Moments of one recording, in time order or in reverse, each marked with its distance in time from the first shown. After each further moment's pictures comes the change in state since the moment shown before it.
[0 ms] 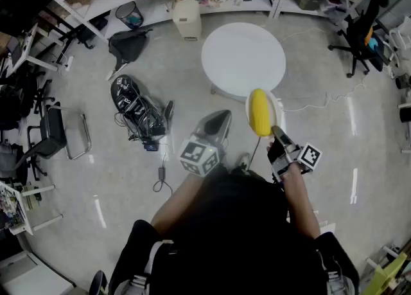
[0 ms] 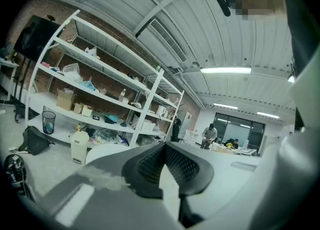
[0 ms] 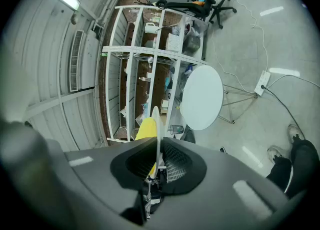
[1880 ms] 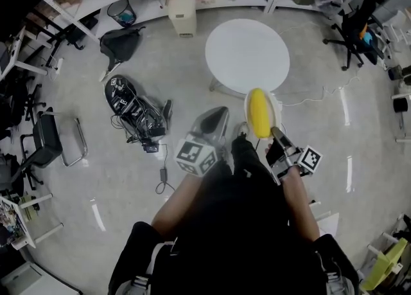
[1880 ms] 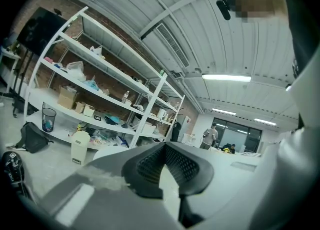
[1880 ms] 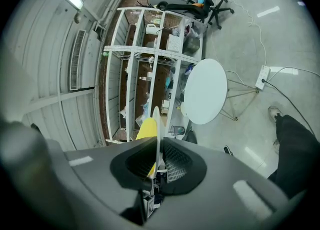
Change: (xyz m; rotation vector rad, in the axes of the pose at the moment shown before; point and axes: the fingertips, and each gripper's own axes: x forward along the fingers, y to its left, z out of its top) left arm -0.036 0.064 0.024 -0.039 -0.033 -0.037; right arm 0.038 0.024 -0.058 0.004 -0.048 0.013
